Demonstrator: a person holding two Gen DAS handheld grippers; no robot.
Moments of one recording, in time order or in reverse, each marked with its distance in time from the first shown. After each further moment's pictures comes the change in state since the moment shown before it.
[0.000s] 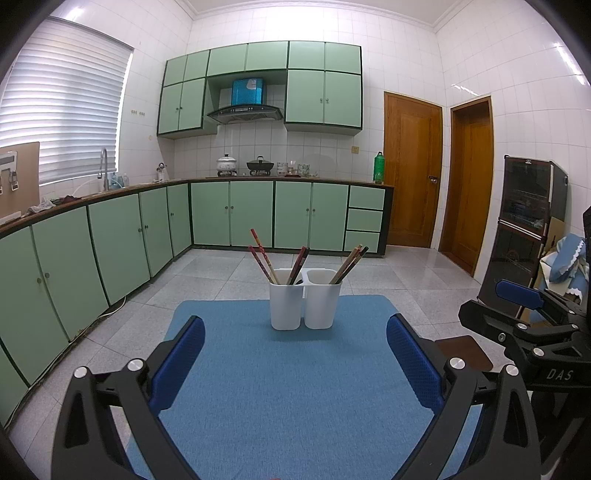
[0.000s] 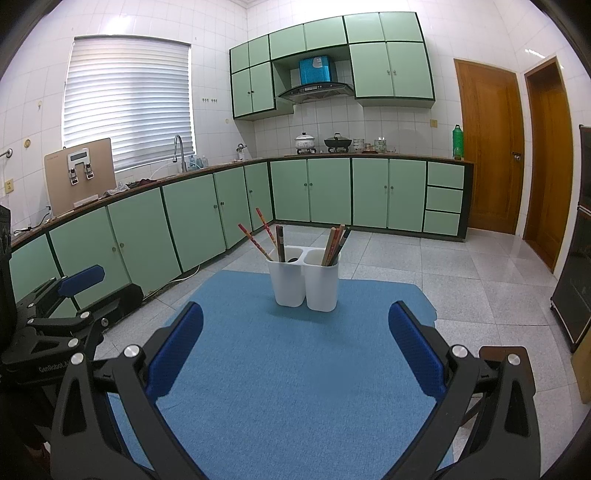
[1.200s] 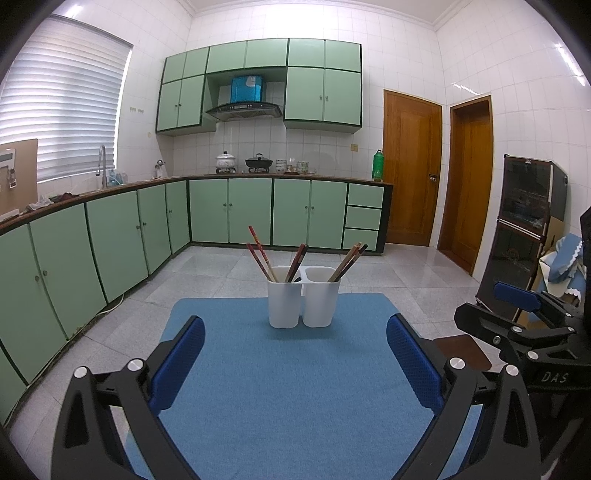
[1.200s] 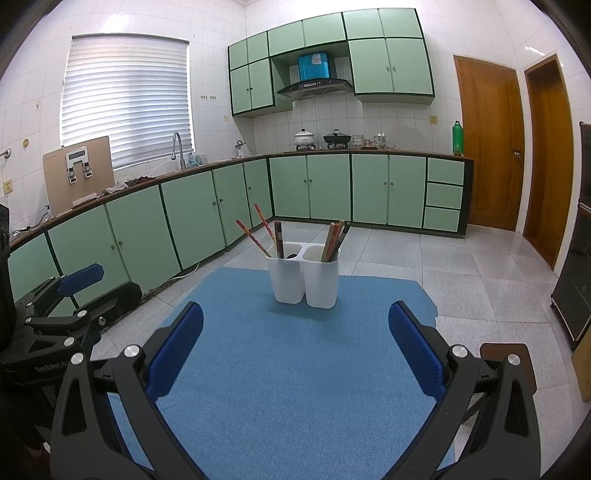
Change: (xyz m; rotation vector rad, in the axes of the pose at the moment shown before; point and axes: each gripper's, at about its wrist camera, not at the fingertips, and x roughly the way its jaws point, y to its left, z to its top) left arm 0.003 0.004 -0.008 -0.006 0.011 -0.005; right arm 0.007 0.001 -0.005 0.005 0.014 0.000
